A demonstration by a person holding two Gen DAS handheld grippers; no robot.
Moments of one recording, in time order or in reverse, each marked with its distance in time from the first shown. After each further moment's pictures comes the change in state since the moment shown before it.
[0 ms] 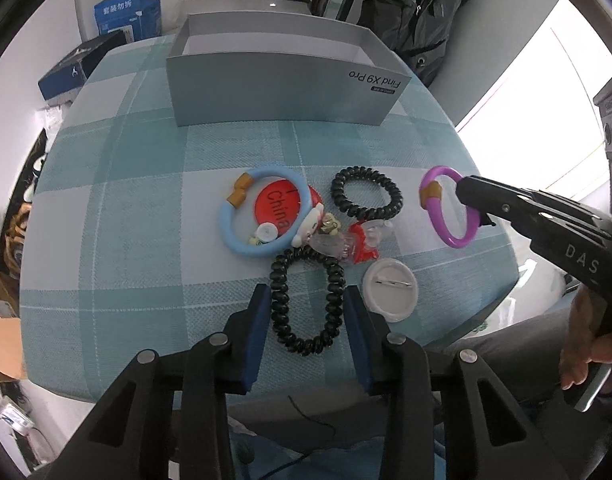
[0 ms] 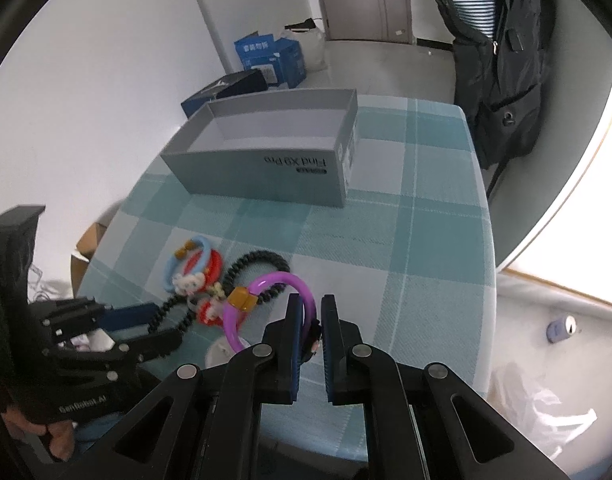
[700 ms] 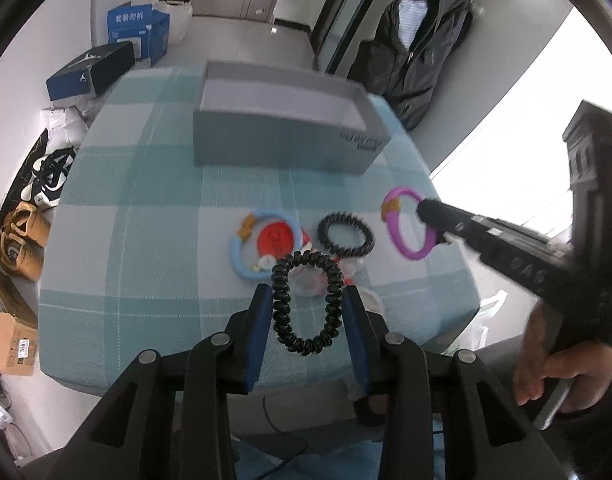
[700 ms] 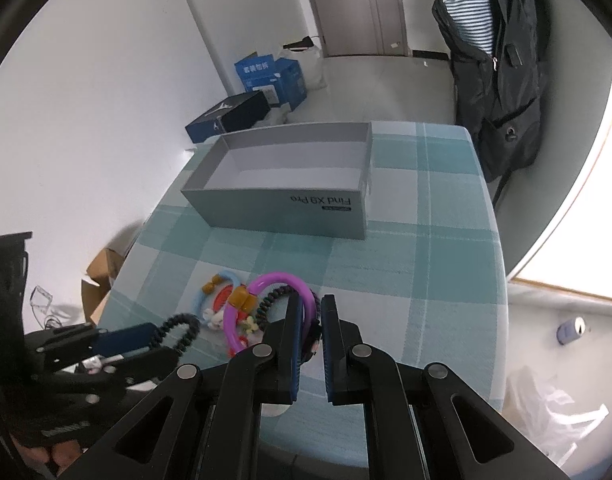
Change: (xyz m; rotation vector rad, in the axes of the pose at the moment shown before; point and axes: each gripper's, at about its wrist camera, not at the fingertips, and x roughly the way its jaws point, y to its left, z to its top) left arm -0.058 0.014 0.001 -0.052 -0.123 -0.075; right arm -0.010 0.016 0.014 0.041 -0.066 0.021
